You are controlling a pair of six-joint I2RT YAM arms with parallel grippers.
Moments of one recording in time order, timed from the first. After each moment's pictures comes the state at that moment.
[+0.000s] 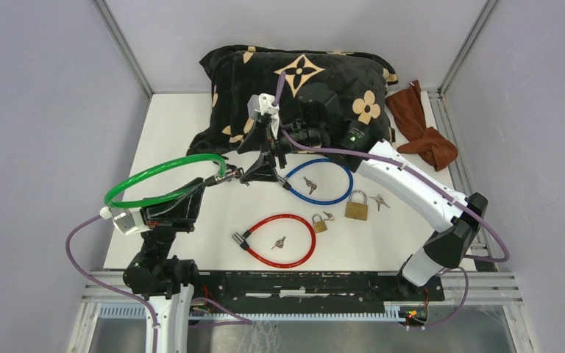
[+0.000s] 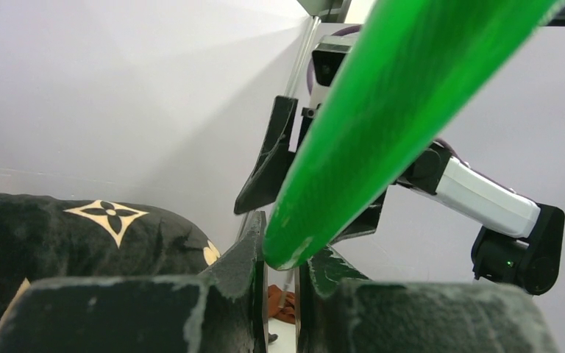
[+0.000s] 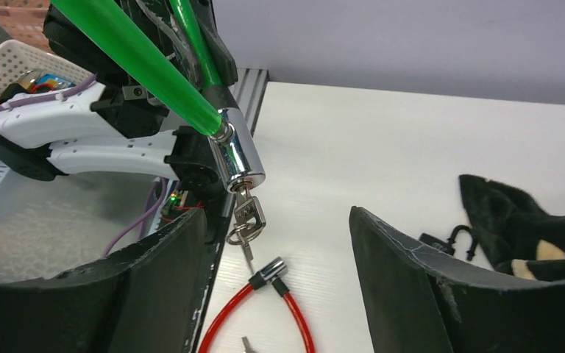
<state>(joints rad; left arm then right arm) 0.07 0.02 0.26 0.67 0.48 -0.98 0.86 1.61 1.74 -0.36 -0.84 -0.15</state>
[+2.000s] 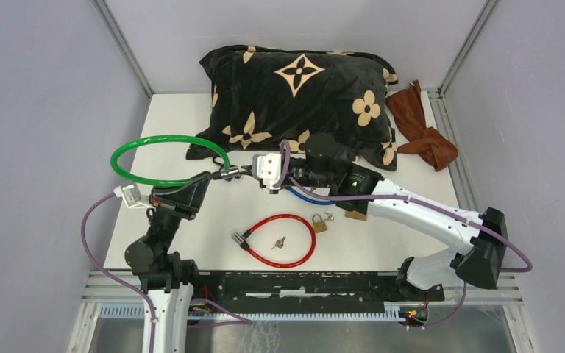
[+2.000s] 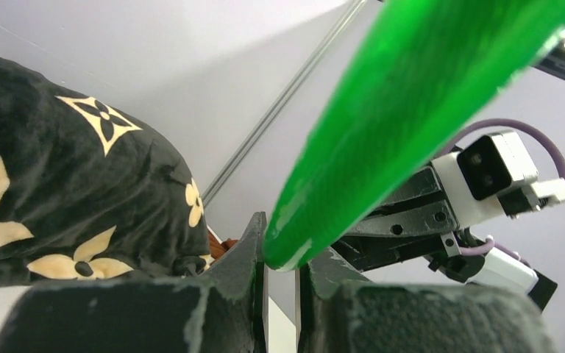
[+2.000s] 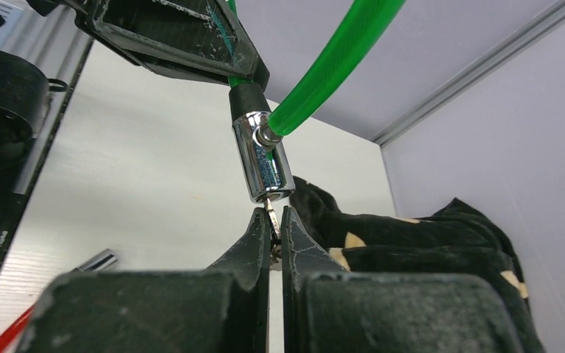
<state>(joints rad) 0.07 0.11 0.27 0.48 0.50 -1.13 1.03 1.40 1.28 0.03 -0.42 -0.59</state>
